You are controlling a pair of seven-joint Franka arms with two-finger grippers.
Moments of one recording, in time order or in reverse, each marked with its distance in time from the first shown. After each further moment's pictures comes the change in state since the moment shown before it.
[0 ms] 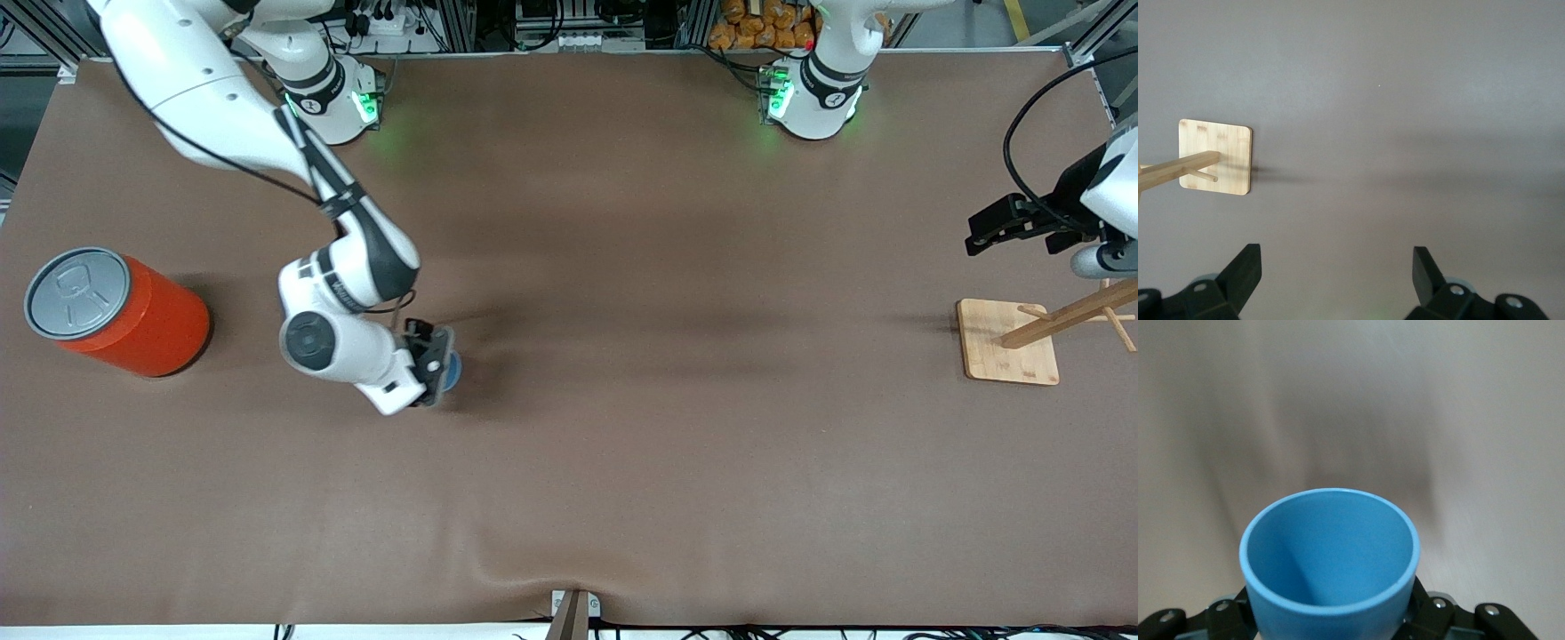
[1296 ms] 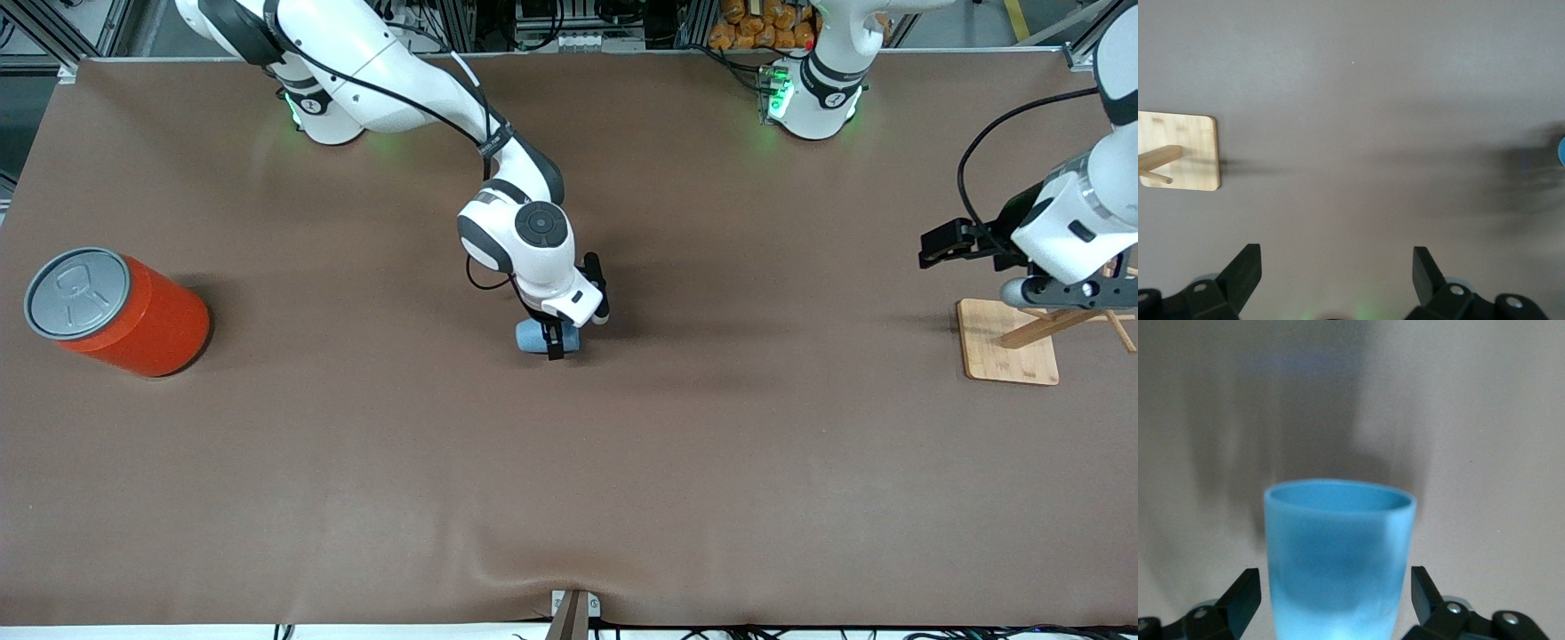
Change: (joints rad) left arm -0.027 0.073 -0.019 -0.001 -0.045 -0.014 0.003; right arm 0.493 0.097 -0.163 0.078 -0.275 0.182 0.215
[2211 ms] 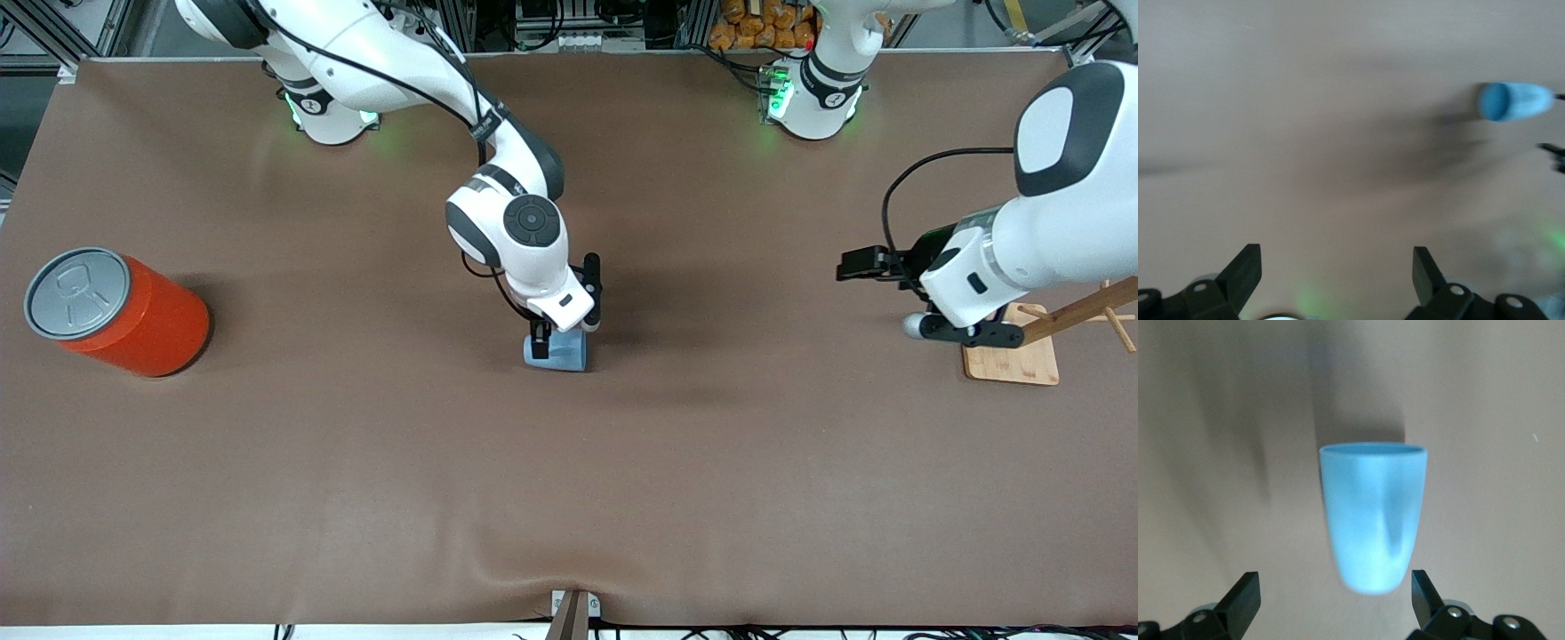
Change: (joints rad) left arm 0.000 0.126 -0.058 0.001 -0.288 0.001 0.000; right arm -0.017 -0.100 -0.014 0.048 0.116 -0.210 0.151
